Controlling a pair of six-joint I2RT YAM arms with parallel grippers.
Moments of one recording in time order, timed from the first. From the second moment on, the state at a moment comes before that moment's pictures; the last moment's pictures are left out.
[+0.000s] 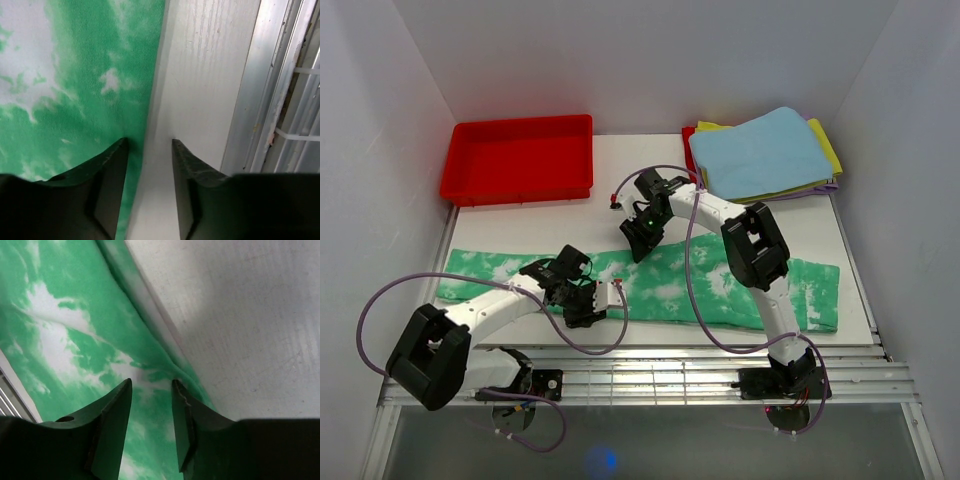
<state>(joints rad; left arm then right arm) -0.59 1.24 0.59 -0.58 0.40 0.88 0.66 2.26 1.79 -0.81 -0.52 -0.30</state>
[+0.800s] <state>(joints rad) 0.12 1.44 0.76 -0.68 0.34 0.50 0.40 1.75 1.09 -0.87 -0.40 -0.50</state>
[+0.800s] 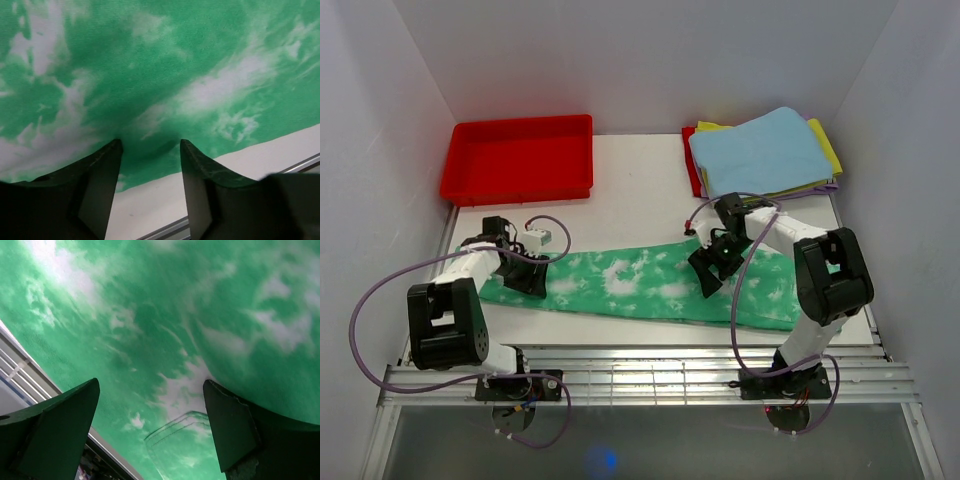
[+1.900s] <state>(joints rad) 0.06 1.68 1.04 -0.81 0.55 1.26 0.14 1.61 0.98 -1.07 -0.28 -0.89</state>
